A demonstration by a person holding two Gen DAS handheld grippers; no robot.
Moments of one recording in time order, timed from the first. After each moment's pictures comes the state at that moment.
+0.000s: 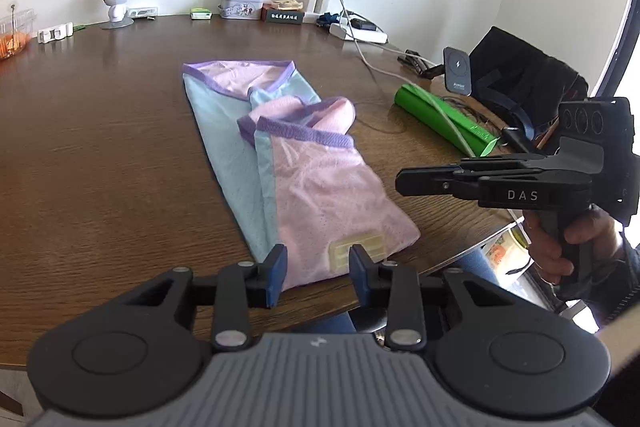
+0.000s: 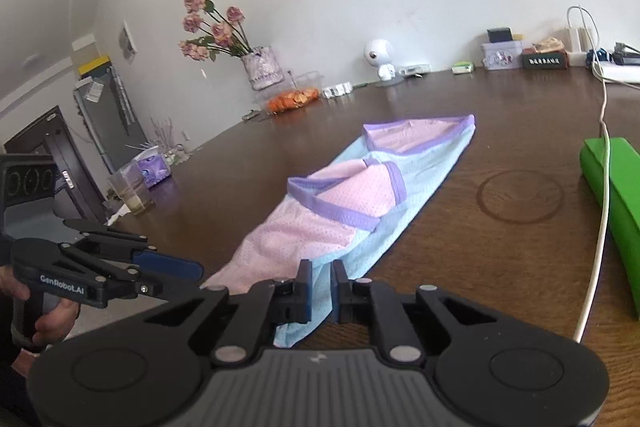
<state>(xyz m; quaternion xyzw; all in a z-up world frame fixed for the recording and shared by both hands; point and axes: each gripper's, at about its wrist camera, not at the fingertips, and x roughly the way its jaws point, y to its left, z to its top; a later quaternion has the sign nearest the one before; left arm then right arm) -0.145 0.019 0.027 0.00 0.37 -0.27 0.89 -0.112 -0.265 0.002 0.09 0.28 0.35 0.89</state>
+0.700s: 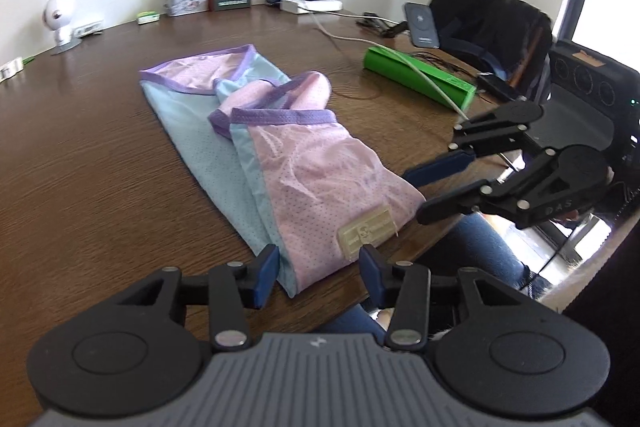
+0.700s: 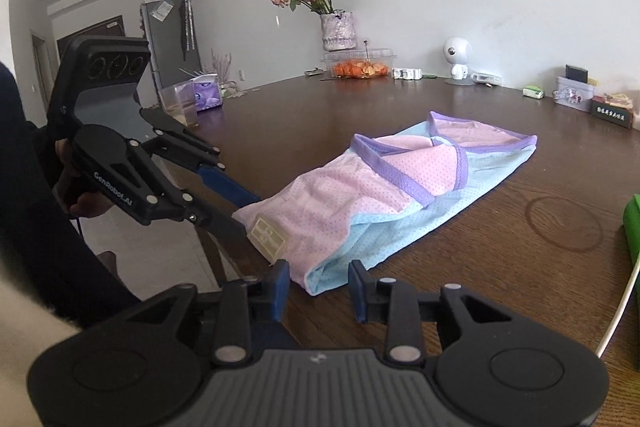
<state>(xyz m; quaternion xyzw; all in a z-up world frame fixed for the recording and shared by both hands) -0.125 0.021 0.006 0.09 0.36 -0.36 0.85 -0.141 -0.248 -0.005 -0.05 0.27 0.42 0.87</state>
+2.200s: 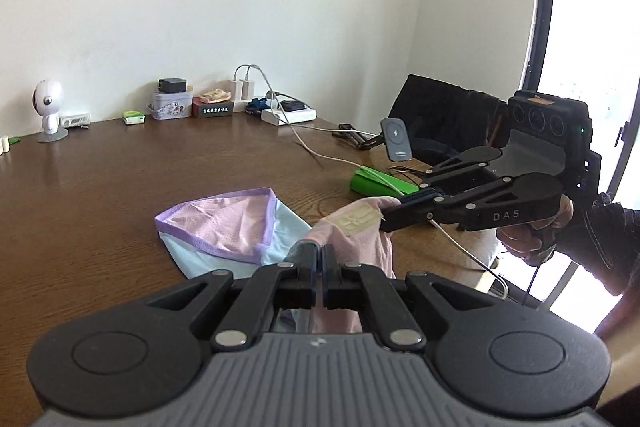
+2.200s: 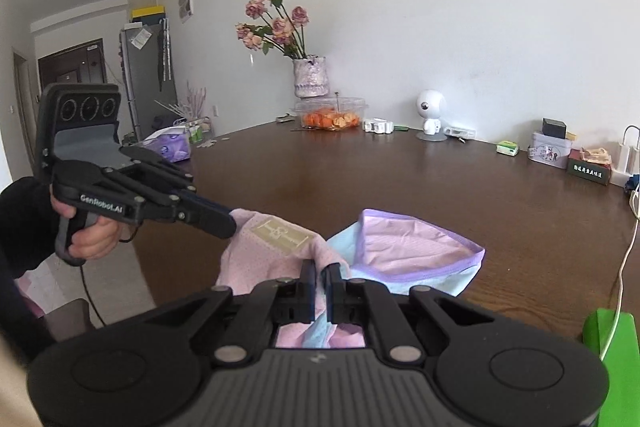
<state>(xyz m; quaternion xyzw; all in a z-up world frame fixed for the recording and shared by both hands) -0.060 0.062 0.057 0.02 0.25 -0.40 0.88 -0.073 -0.235 0.065 -0.04 0.23 0.39 0.89</state>
